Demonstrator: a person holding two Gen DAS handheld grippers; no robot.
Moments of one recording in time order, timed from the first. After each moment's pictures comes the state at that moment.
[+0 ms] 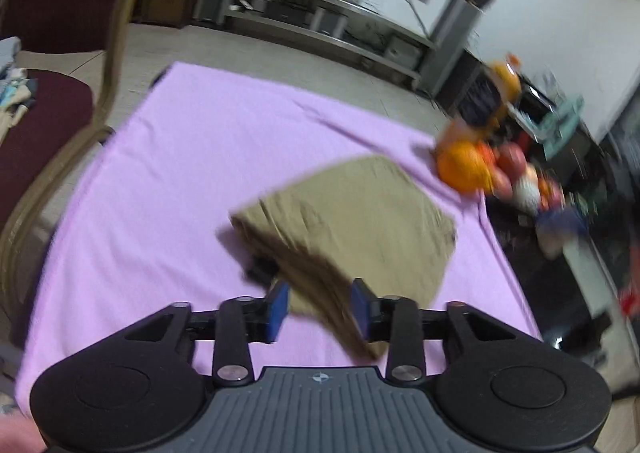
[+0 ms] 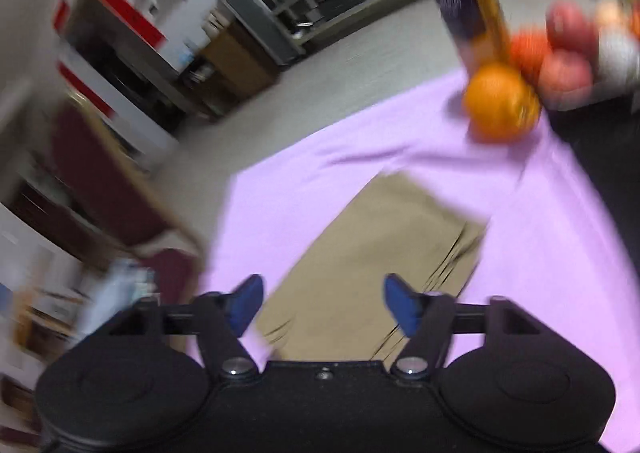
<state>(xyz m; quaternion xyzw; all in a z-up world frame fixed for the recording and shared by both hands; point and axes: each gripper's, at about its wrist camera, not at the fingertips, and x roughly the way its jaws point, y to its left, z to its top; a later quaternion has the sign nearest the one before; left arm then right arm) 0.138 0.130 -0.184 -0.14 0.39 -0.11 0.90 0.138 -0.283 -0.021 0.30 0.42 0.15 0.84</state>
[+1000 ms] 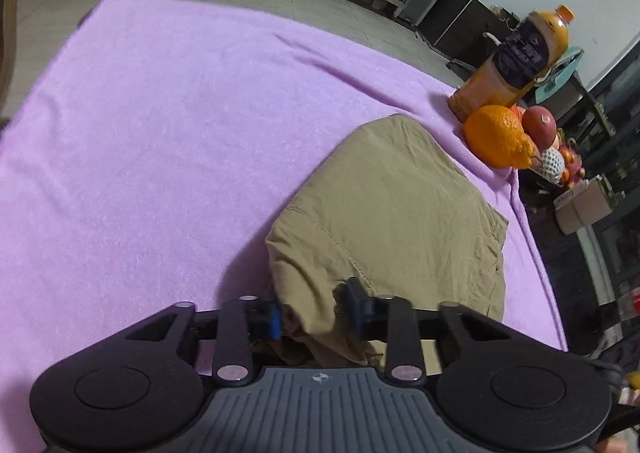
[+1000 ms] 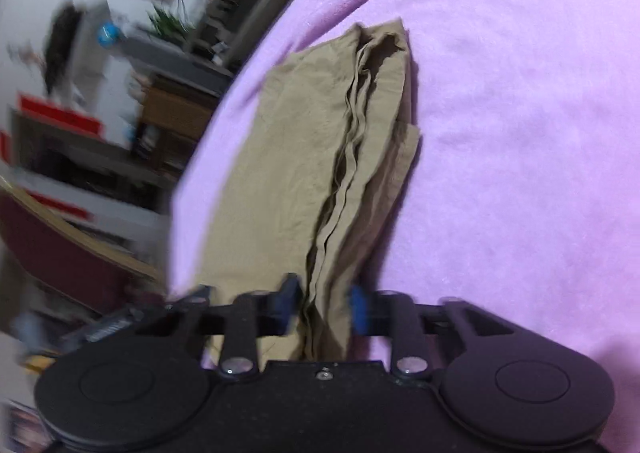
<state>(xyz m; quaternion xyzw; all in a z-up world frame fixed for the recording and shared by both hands) 0.271 0.103 -0.253 -0.11 0.49 -0.19 0.85 0.148 -0.242 -0.198 0.44 0.42 0.05 0.79</state>
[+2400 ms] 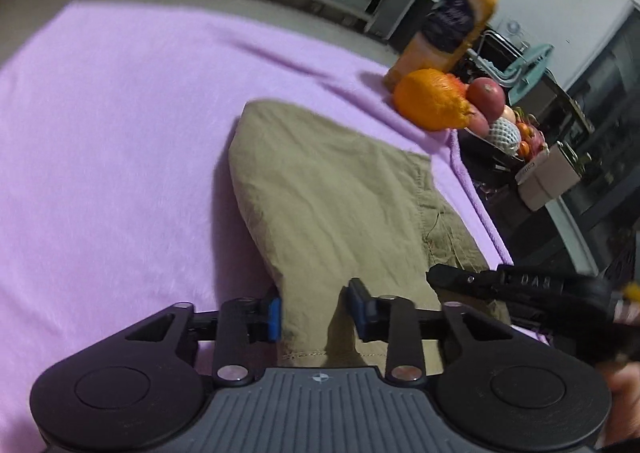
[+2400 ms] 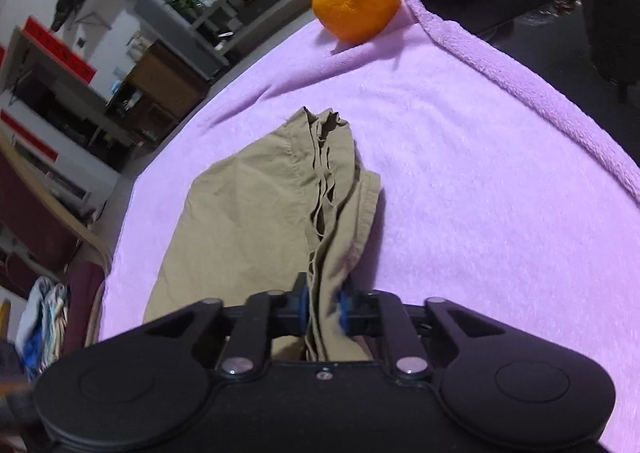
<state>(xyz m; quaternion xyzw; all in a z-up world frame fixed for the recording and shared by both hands) 0.189 0.027 -0.258 -0.11 0.43 -0.21 0.87 0.133 -0.301 -0.168 0.33 0.42 0.04 0.84</state>
